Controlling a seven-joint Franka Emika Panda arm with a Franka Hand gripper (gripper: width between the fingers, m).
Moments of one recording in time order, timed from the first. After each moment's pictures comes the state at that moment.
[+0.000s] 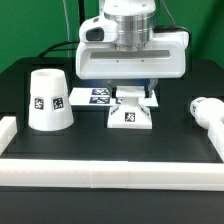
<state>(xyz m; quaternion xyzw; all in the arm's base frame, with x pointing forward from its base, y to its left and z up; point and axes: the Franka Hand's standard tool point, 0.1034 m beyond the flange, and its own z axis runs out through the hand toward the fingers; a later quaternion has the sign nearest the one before) 0.452 0.003 0.043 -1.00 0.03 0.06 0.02</state>
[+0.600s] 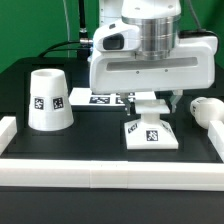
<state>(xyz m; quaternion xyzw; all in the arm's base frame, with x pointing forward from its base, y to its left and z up) 0.542 0.033 0.045 -1.00 0.00 0.03 0.03</state>
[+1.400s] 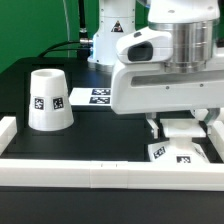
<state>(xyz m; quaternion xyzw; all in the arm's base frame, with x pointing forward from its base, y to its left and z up) 0.627 0.068 0.046 -1.00 0.01 0.00 0.04</state>
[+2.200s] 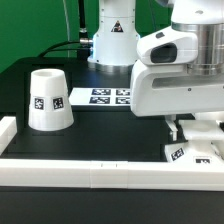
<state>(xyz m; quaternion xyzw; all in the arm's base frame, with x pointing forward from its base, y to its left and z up) 0.631 0.089 0.047 -1.00 0.01 0.01 0.04</state>
